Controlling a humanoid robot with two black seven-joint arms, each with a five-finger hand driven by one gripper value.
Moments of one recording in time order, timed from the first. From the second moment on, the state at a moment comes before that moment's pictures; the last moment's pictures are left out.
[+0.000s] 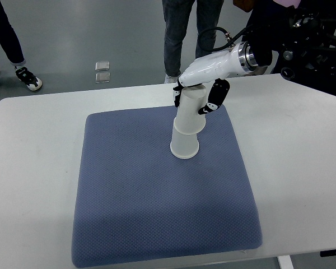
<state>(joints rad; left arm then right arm) 0.00 0.00 0.07 -0.13 -0.04 0.04 -0.18 1.51 -0.47 -0.05 1.14 -1.51 0.39 0.40</state>
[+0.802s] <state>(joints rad) 0.00 0.00 0.07 -0.13 -0.04 0.04 -0.18 1.47 -0.46 -0.05 1.08 -1.52 0.36 0.40</state>
